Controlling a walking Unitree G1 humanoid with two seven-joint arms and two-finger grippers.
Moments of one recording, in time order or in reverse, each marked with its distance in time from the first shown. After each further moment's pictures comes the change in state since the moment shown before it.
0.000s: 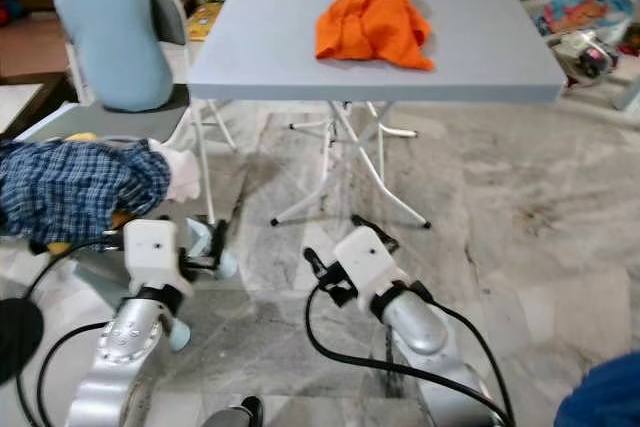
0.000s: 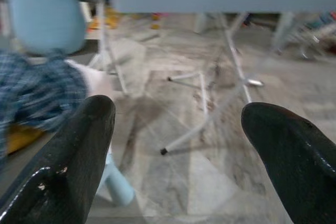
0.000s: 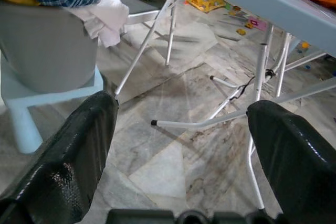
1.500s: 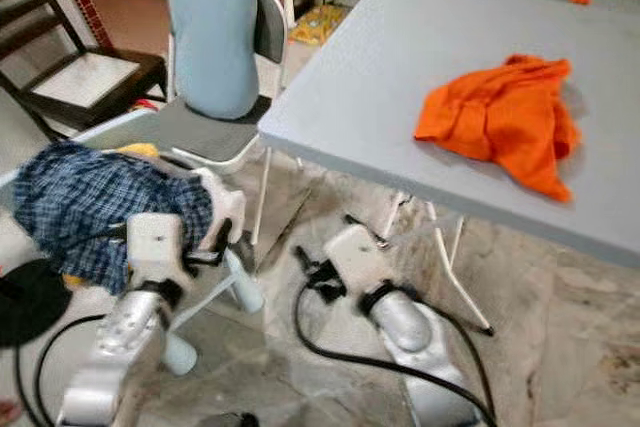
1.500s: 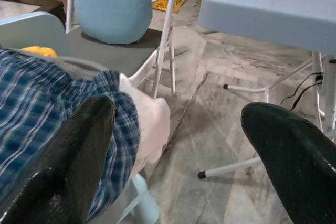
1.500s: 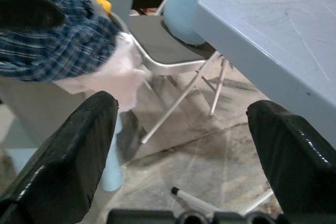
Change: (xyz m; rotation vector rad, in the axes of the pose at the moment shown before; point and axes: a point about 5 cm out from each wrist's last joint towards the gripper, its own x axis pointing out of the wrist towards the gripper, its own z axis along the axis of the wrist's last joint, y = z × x) left arm 0.002 0.004 -0.008 -0.066 0.071 -0.010; right arm 0.011 0.014 0.010 0.033 -0.045 0.047
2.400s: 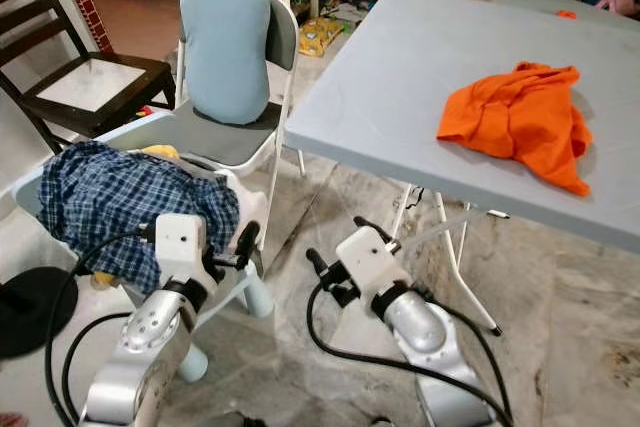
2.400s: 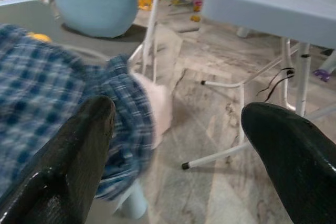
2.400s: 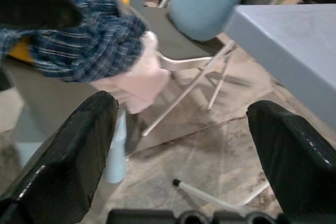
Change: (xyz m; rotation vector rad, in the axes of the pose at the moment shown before) left arm 0.003 -0.009 -0.005 -0.006 0.038 -0.053; right arm -0.002 0.002 -0.007 -0.010 0.030 0.021
